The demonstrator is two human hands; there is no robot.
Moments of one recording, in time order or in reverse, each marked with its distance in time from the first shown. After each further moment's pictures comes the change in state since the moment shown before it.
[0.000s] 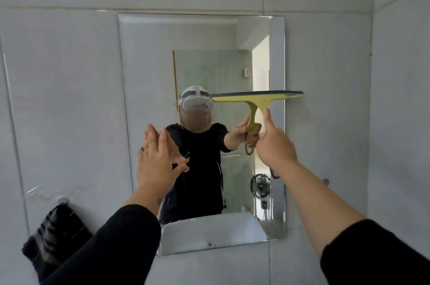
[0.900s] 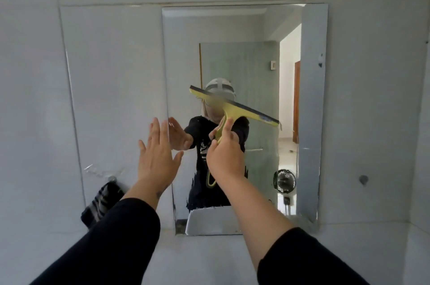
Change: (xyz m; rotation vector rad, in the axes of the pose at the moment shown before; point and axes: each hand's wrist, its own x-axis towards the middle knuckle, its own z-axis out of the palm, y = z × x) left_hand -0.020 -0.062 -0.039 0.103 0.031 -0.069; right_hand -0.083 -0.118 0.096 0.298 -0.049 -0.125
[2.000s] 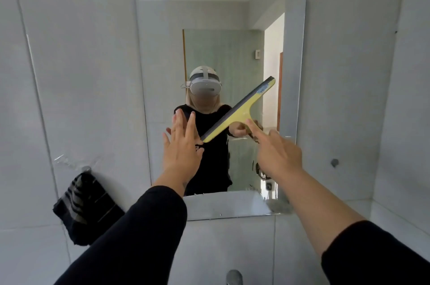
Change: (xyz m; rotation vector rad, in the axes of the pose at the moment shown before) left_hand -0.012 0.080 0.041 -0.100 -0.080 0.127; right_hand 0.013 0.100 -0.103 -0.712 -0.094 -0.023
